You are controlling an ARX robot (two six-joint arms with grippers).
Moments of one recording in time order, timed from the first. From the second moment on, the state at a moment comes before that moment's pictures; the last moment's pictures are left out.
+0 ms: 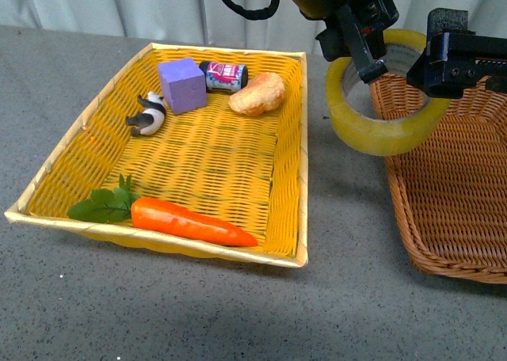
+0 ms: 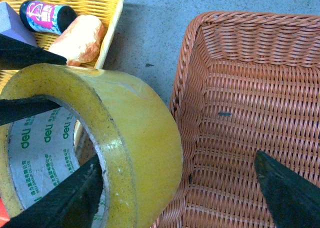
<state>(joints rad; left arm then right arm) -0.49 2.15 1.65 -0.20 0.36 0.85 0.17 1.67 0.84 0.15 -0.07 0.11</state>
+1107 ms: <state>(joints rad) -0.51 2.11 1.63 -0.24 0.28 0.80 0.17 1.71 0.91 0.11 -0.01 0.15</state>
